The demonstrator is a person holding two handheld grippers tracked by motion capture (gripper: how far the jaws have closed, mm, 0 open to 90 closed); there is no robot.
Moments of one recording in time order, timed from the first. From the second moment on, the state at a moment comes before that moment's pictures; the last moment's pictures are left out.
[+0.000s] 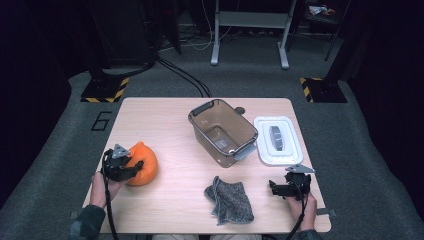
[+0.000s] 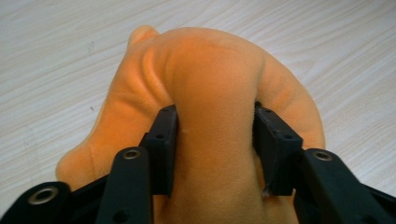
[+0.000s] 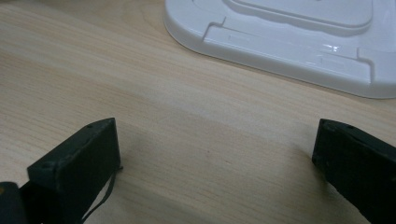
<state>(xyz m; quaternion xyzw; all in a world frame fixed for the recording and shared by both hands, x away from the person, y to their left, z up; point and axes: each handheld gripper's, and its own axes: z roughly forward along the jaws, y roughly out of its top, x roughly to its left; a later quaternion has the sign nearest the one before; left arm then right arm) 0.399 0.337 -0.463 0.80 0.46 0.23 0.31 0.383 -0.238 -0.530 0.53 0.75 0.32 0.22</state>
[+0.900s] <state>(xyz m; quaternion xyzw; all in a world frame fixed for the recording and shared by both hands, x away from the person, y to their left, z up) 0.392 0.341 -0.438 0.78 0.46 0.25 0.35 0.383 -0.238 -0.530 0.53 0.75 0.32 0.22</state>
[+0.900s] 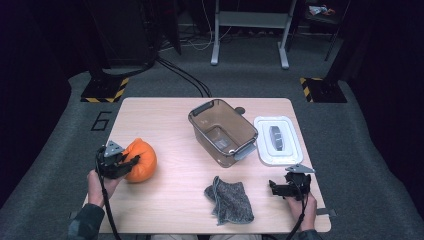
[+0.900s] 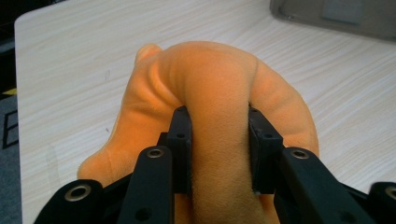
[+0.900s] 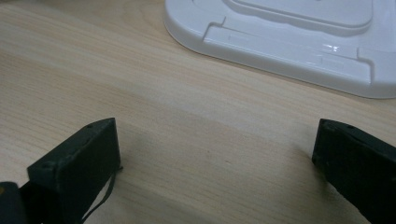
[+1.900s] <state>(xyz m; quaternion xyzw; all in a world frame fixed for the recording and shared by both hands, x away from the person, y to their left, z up) 0.420 0.323 -0.401 0.77 0.44 0.26 0.38 0.384 -0.237 -0.530 0.53 0.75 0.32 0.22</state>
